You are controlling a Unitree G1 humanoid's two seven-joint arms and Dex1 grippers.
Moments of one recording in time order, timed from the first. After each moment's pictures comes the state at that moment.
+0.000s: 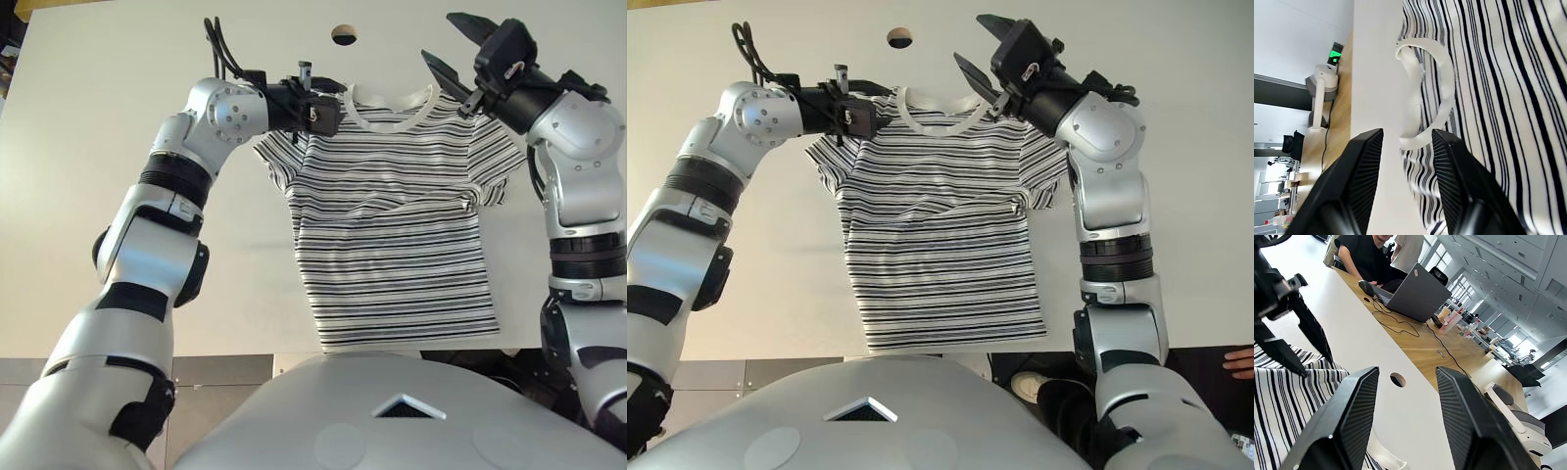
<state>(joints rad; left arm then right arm) -0.84 0.39 -0.48 0.99 0.51 -0.68 -0.59 -0.42 -0.45 0.12 0.06 -0.01 -0.03 0.65</state>
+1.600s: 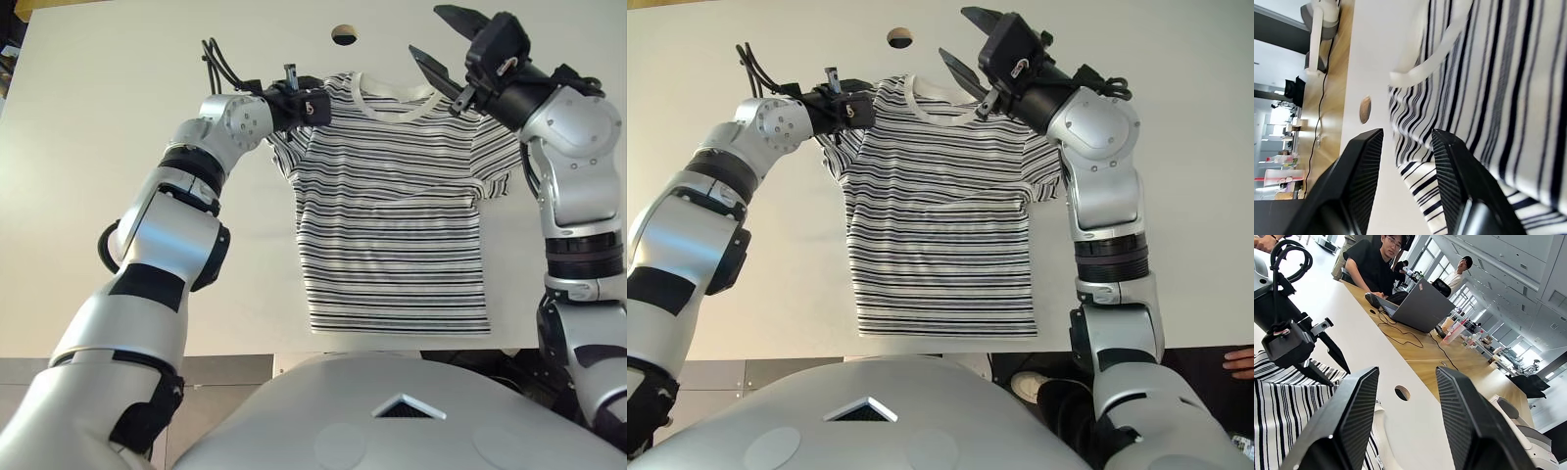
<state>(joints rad) -0.94 0.31 -0.49 1.32 0.59 -0.59 -0.34 -0.43 -0.44 0.14 0.01 0.00 -0.01 0.66</state>
